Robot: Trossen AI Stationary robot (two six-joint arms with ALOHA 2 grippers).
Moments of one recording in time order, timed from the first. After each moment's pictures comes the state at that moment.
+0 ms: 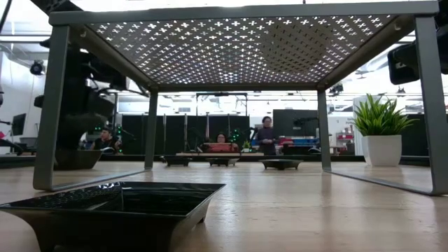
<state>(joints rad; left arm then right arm) 0.31 1.24 0.60 -0.96 -0.29 -0.69 0.61 0.02 0.09 -0.23 0.47 0.05</state>
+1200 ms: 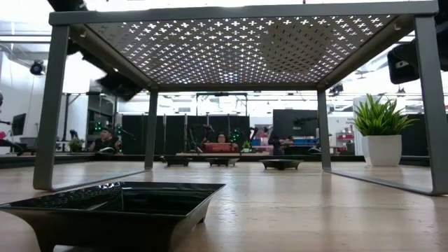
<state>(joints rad) 0.24 0.86 0.89 -0.92 -0.67 -0.66 0.61 0.02 0.09 -0.19 0.47 0.10</state>
